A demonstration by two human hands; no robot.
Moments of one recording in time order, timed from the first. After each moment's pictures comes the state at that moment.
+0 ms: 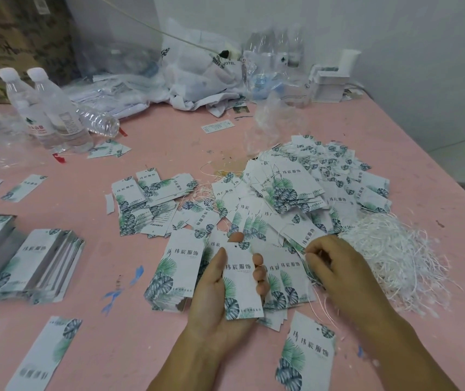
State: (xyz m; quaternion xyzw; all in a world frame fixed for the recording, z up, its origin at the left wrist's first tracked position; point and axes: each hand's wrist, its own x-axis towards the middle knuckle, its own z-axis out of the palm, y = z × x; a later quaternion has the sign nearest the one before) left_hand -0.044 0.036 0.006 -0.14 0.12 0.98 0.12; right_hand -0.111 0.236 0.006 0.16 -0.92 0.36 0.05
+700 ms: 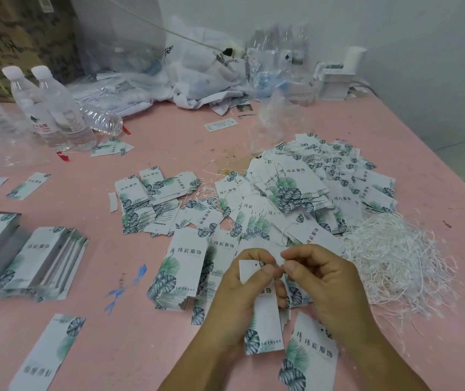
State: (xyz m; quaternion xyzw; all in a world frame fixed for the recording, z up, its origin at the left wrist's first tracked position) left_hand -0.038 0.046 0.003 -0.05 0.47 0.88 0.05; right_hand -0.073 0.193 0.028 0.14 -0.72 0.68 -0.03
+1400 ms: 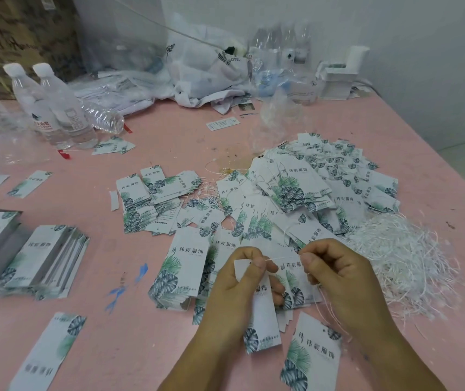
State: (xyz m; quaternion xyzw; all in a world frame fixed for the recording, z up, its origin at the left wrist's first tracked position) left_hand -0.038 0.042 -0.005 -0.08 0.51 0.86 0.01; right_hand -0.083 0.207 0.027 0.11 -0.75 0.65 -0.01
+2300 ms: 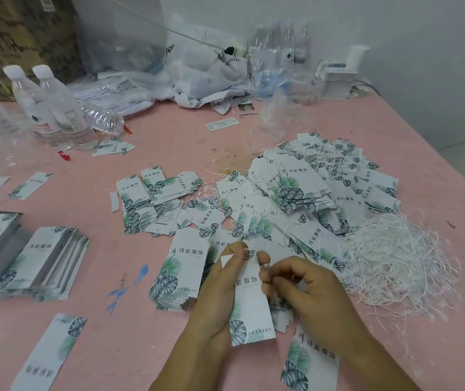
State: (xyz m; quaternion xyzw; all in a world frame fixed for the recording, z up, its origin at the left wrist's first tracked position) left_hand -0.045 0.032 0.009 -0.07 0.27 0.96 0.09; right_hand -0.072 0.190 0.014 0.18 -0.81 0.55 -0.09
